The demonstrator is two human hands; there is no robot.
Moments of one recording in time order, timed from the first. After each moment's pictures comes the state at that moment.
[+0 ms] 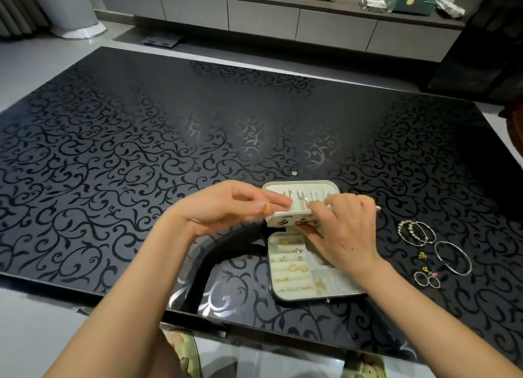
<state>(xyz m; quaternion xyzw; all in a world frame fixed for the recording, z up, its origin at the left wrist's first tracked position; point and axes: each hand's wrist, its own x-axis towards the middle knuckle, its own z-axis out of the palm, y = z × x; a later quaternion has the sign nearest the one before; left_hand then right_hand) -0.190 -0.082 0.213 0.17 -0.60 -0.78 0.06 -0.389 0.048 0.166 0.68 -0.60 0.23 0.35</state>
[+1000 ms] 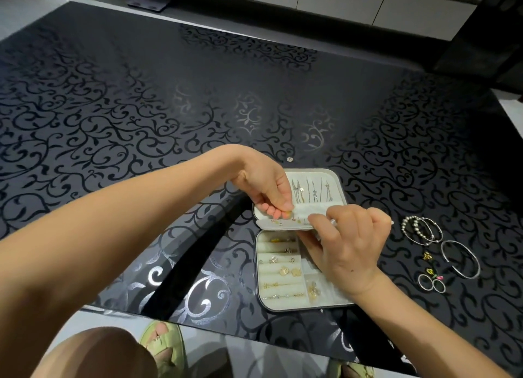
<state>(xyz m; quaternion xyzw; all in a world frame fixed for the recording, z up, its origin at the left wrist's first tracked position) -0.296 -0.132 0.184 0.21 -0.71 -0.59 -0.32 -0.383 0.051 0.146 0.64 -0.59 0.25 0.43</state>
